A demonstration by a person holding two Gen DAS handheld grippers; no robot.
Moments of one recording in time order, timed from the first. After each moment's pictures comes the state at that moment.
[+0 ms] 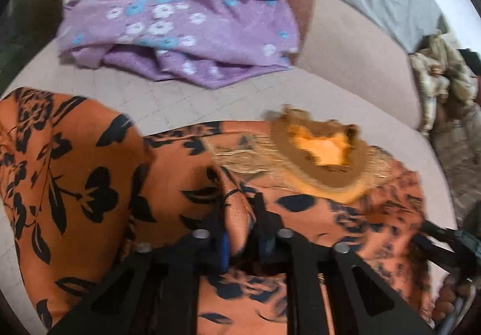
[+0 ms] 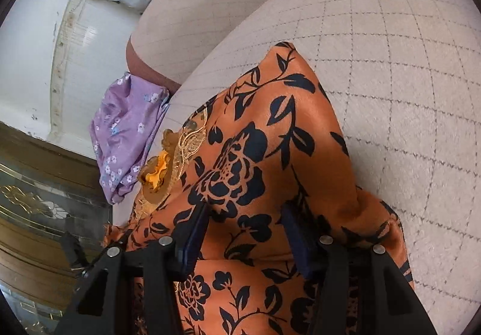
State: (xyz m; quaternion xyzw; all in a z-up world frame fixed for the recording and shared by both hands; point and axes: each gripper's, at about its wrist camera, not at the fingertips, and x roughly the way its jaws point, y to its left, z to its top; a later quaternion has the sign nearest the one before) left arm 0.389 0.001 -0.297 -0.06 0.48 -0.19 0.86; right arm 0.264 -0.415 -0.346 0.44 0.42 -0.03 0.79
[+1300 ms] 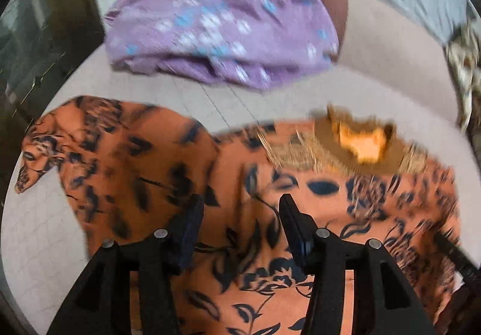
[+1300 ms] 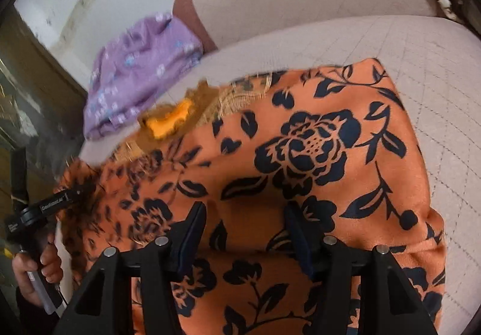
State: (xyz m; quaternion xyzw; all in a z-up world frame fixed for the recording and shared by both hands) left arm 0.384 0.026 -0.266 -0.01 0.48 -0.06 0.88; right arm 0.285 -0.337 -0.327 0.25 0.45 0.00 0.86
